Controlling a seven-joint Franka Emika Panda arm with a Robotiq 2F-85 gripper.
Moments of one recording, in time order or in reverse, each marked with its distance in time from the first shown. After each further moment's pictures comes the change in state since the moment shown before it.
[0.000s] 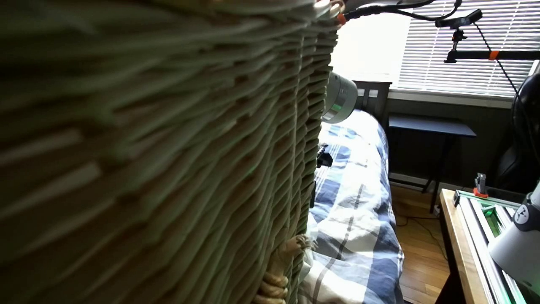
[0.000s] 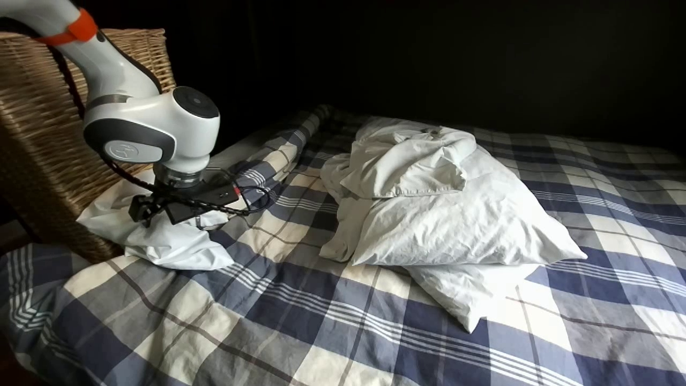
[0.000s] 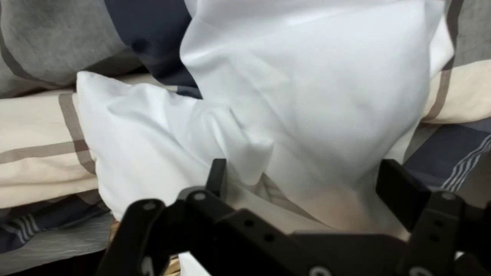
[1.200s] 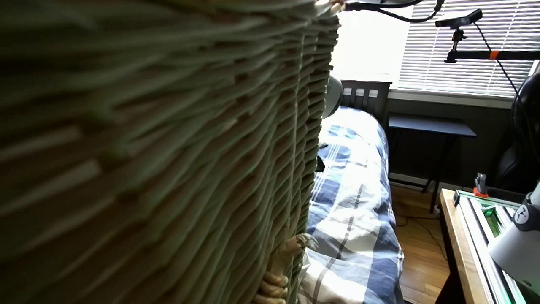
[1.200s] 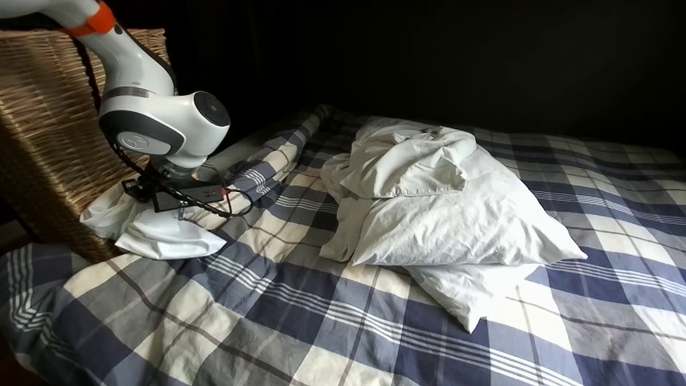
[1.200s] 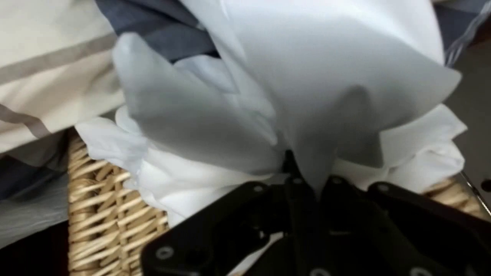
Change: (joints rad) arm -0.025 0.039 0.030 0.099 0.112 -0.234 0.070
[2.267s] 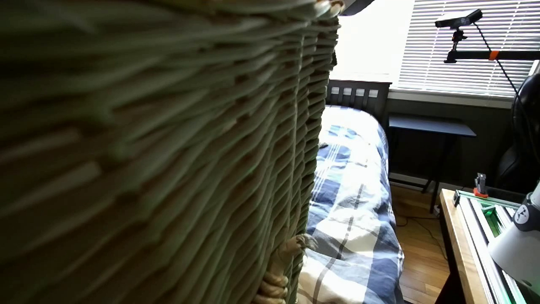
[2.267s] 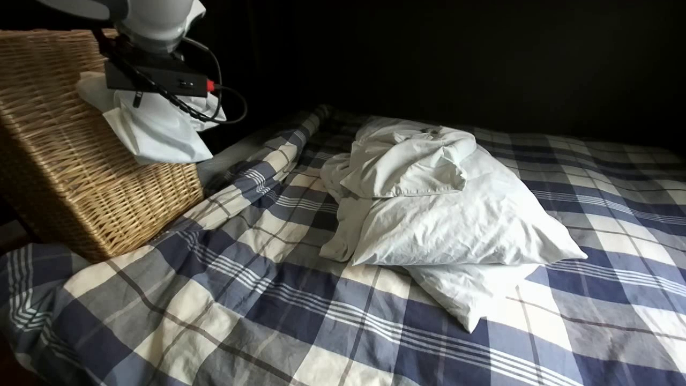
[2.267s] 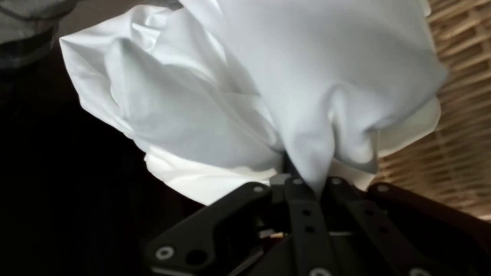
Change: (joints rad) arm -0.010 -0.514 -0.109 -0.062 0.265 -0.054 0.255
